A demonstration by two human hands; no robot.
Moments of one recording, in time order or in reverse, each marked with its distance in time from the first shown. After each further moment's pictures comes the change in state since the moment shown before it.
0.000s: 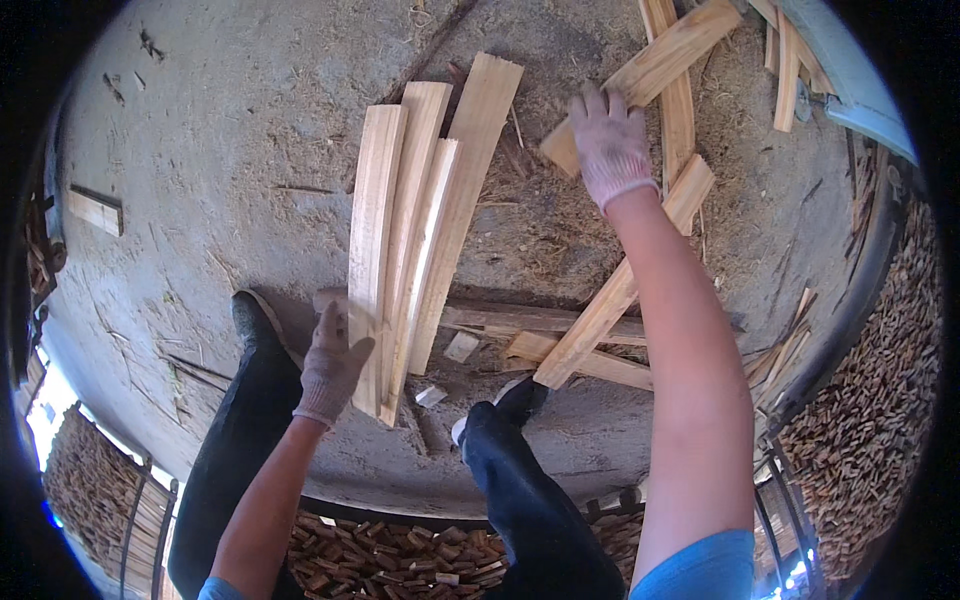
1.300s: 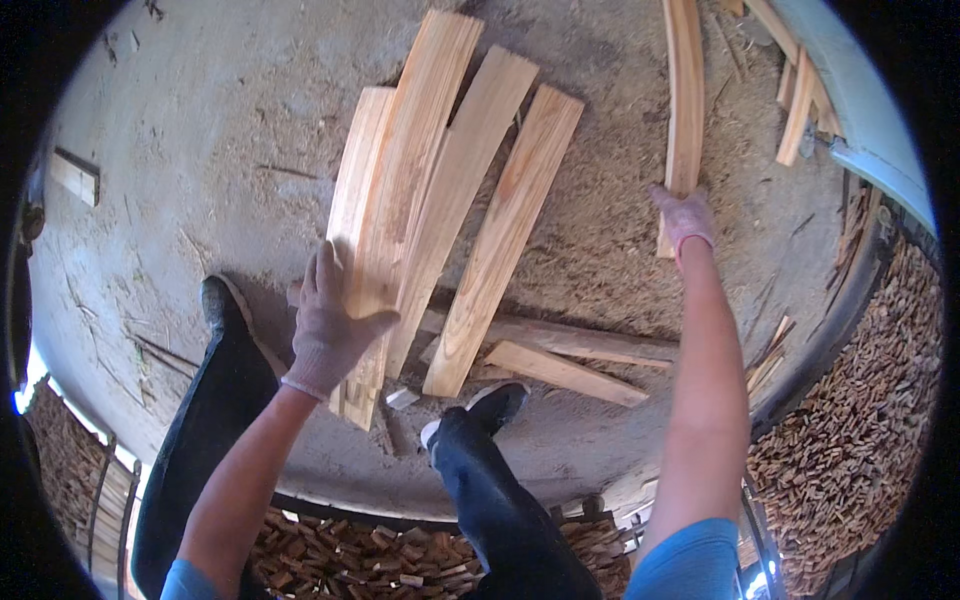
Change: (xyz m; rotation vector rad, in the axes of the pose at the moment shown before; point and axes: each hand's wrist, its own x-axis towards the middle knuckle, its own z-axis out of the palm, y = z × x) left_hand 0.043 0.073 0.003 0.114 0.072 0.081; right_hand -0.066 0.106 0.075 0.852 -0.147 0.883
